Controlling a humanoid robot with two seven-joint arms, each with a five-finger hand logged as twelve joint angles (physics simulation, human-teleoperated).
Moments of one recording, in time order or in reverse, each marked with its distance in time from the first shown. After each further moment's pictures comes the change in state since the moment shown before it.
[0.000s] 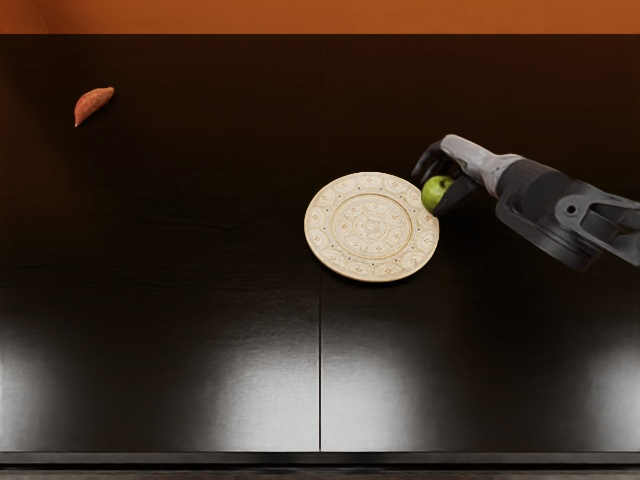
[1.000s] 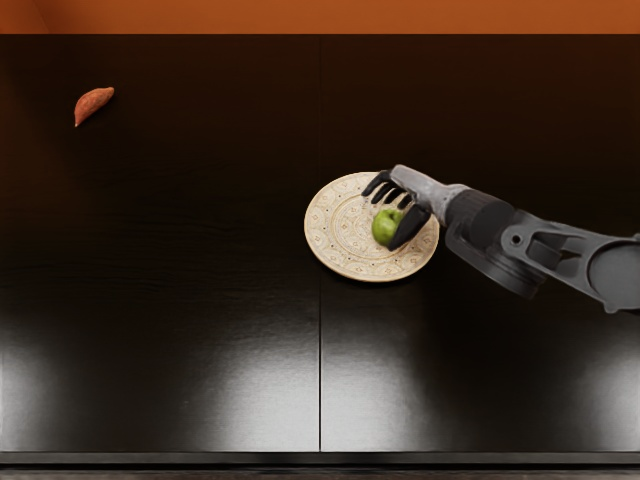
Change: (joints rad) left arm 0.000 0.000 0.000 0.000 0.000 0.000 0.000; right arm -0.046 0.125 -0.011 0.006 -0.018 -0.045 -0.013
